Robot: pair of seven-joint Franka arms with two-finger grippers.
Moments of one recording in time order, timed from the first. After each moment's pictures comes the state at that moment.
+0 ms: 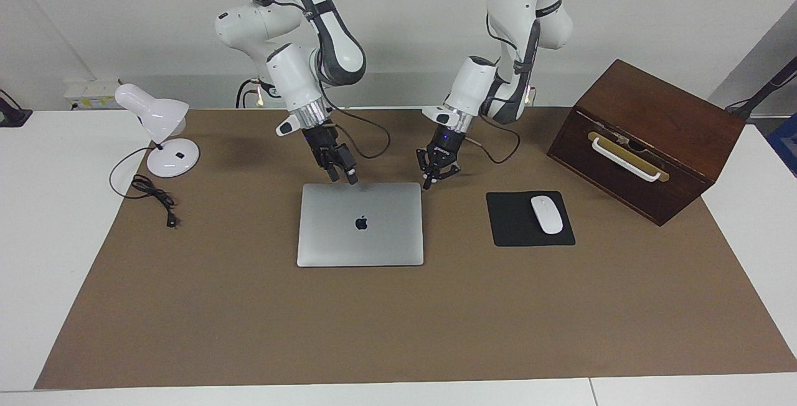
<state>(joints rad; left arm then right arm) -0.66 0.15 -0.04 -2.62 -0.02 3.48 -0.04 0.53 -0.02 0.09 -2.51 1.43 3.13 -0.01</state>
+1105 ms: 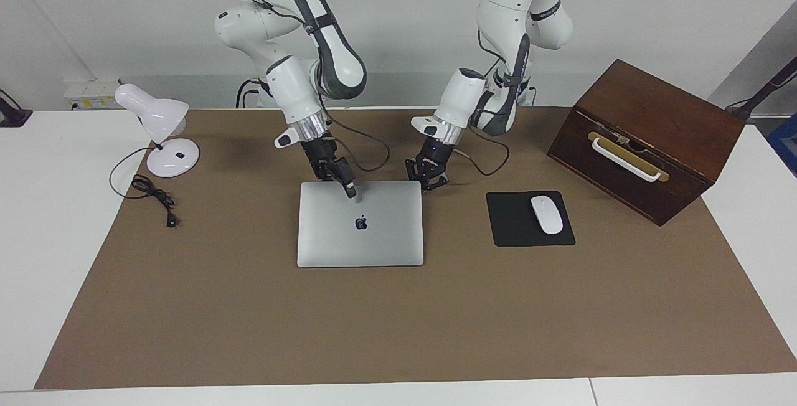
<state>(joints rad) -0.69 0.26 -0.04 -2.51 -0.02 3.48 -0.04 0.50 0.05 0.09 -2.42 1.43 3.13 -0.05</state>
